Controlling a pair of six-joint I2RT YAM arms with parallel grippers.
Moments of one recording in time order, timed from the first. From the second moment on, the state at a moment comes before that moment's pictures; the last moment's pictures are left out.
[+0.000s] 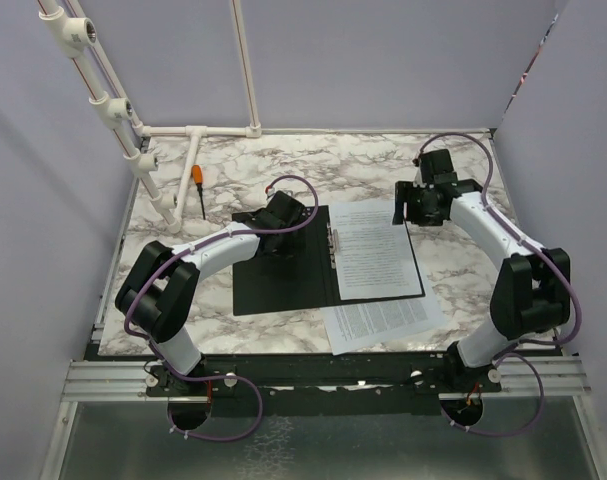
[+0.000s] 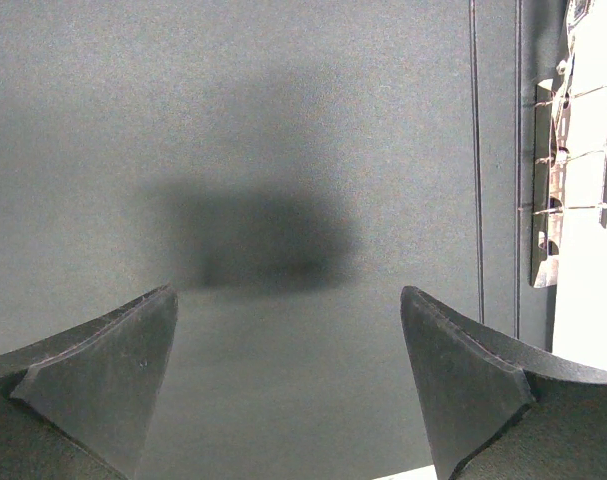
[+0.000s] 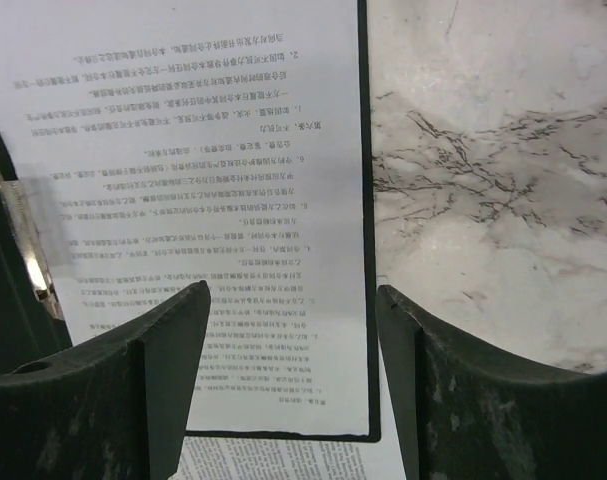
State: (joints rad) left arm -0.62 1.66 1.05 -0.40 -0.16 -0.53; right arm 0.20 1.63 1.22 -0.62 -0.02 0.20
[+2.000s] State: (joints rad) left arm -0.74 1.63 1.02 -0.41 -0.08 -0.61; right arm 0.79 1.44 0.75 -0.54 0.08 0.74
